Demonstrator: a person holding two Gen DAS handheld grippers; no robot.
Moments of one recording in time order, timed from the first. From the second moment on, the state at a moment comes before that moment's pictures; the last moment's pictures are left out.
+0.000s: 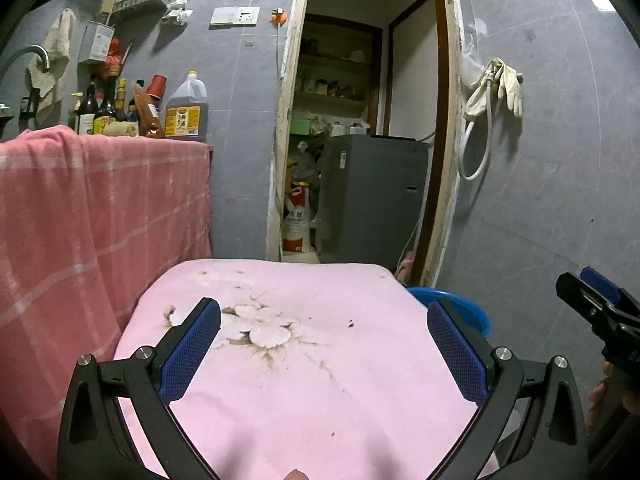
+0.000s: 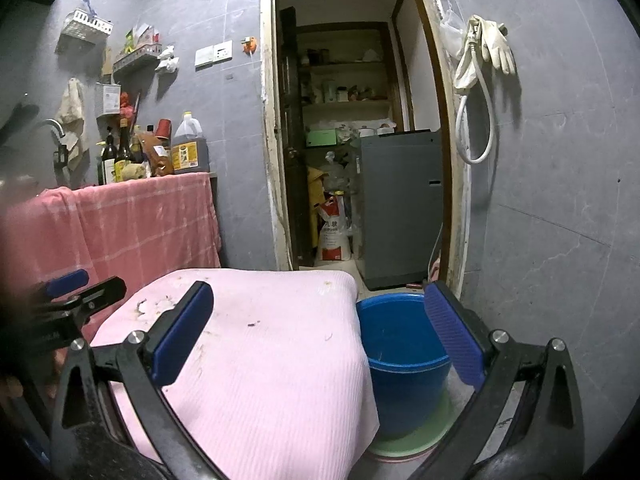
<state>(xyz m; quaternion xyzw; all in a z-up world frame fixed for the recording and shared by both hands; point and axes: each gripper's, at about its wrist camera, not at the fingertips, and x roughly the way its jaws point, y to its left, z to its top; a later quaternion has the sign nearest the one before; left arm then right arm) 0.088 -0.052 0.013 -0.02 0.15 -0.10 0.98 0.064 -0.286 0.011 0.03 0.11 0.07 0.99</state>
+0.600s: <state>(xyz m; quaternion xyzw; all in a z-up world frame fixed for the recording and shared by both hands) 0.065 -0.043 -0.013 -0.02 0.17 -0.07 0.98 0.046 -0.276 -0.010 0.02 0.12 0.08 0.99</state>
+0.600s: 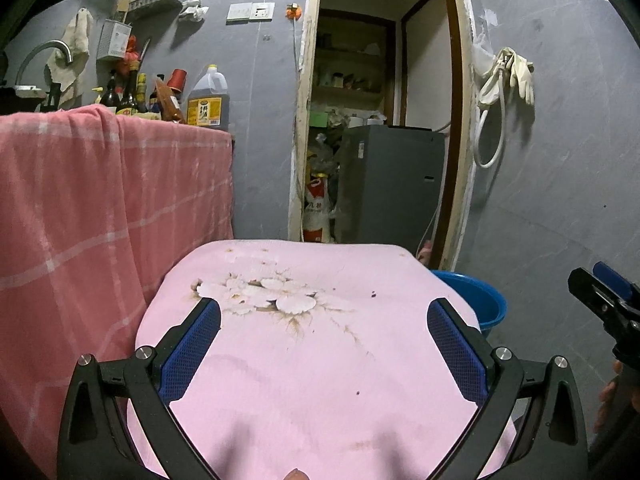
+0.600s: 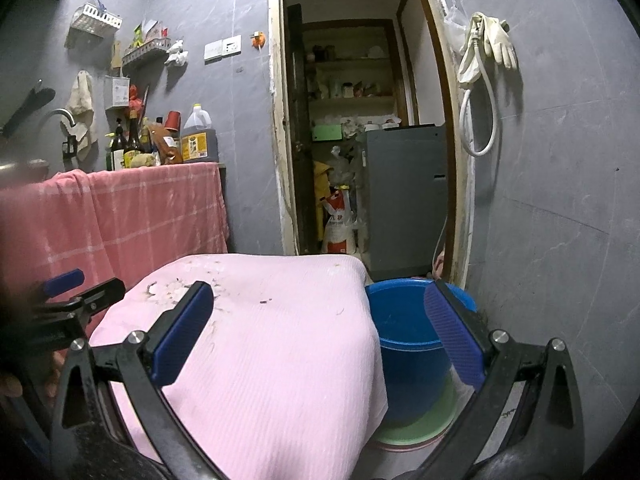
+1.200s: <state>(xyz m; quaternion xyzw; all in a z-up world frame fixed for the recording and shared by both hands) 0.057 -0.032 -0.040 -0.02 0.17 -0.06 0.98 0.039 -0.273 -0.037 0.02 0.12 0.07 0.99</state>
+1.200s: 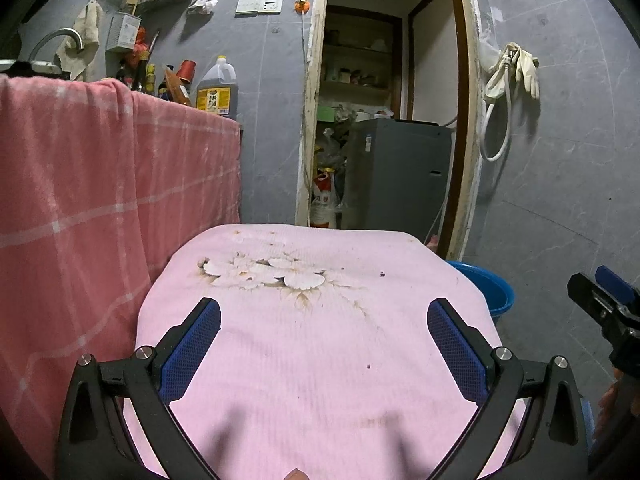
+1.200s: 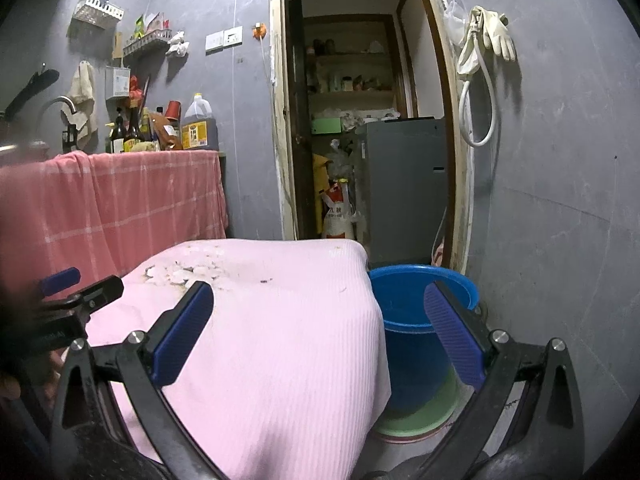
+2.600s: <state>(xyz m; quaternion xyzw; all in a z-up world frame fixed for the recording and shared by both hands) 0.046 -0.036 -0.061 -0.02 0.17 -0.05 0.98 0.039 -0.276 -0.065 0.02 0.14 0.06 0.99</state>
